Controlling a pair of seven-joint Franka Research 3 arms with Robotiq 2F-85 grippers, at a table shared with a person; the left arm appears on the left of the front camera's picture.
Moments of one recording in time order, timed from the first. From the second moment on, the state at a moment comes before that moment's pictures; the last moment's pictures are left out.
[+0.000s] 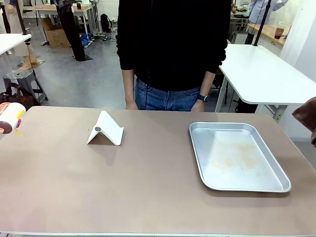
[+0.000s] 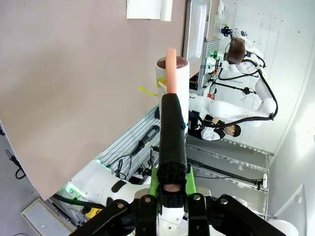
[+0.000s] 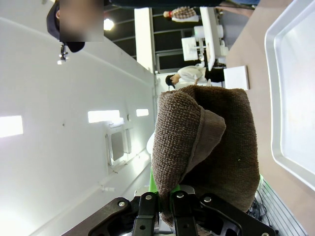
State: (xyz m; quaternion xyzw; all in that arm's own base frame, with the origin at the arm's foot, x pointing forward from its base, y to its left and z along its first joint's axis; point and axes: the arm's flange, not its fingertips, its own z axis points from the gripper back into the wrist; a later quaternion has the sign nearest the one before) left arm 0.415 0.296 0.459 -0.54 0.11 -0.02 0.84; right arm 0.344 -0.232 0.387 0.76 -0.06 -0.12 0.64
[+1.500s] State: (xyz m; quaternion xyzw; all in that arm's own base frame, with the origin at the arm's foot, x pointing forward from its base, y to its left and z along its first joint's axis) left arm 0.415 0.296 0.459 -0.54 0.11 -0.02 0.84; right arm 0.344 -0.232 0.387 0.76 -0.06 -0.12 0.64
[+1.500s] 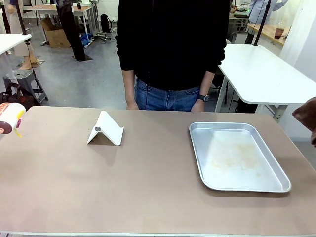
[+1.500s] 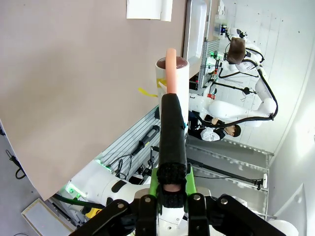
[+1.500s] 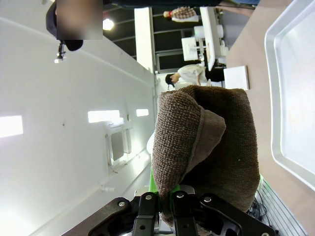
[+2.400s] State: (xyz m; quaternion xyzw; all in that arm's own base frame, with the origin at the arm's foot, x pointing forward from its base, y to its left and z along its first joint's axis) left arm 0.437 0.241 0.487 -0.51 0.13 -0.08 0.84; right arm 0.366 -0.130 0.413 0.74 -0.02 -0.04 0.67
